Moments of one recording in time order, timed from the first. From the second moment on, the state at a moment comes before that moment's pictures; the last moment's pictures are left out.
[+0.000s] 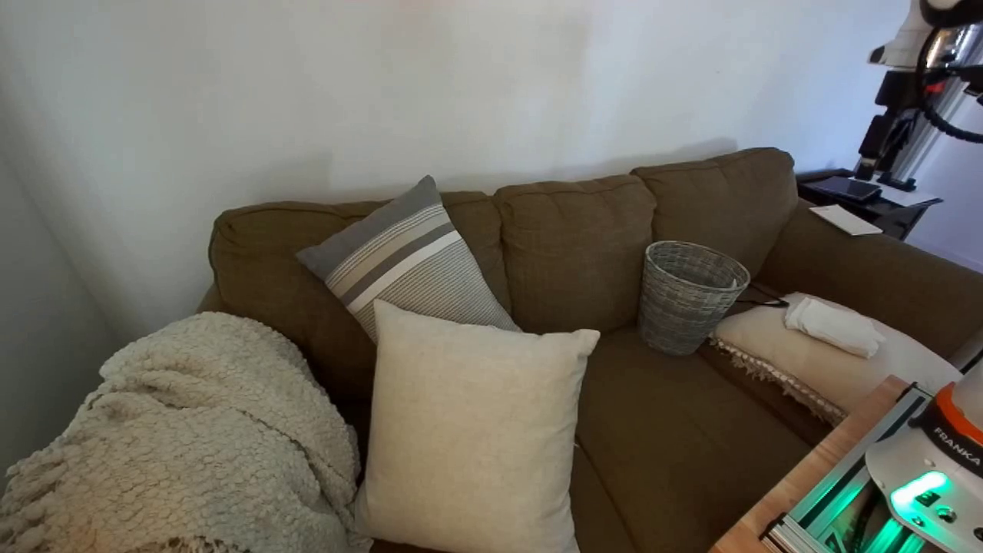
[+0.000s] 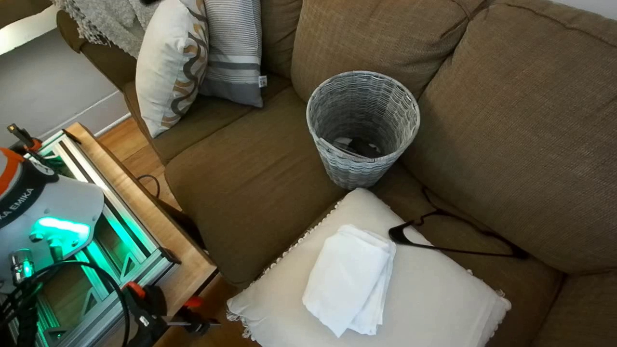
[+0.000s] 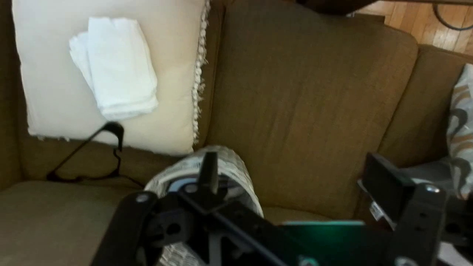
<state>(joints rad) -0.18 -0.55 -0.32 -2.41 -0.25 1.78 -0.44</state>
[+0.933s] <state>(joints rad) -0.40 -0.34 -0.42 -2.62 -0.71 1.96 -0.40</state>
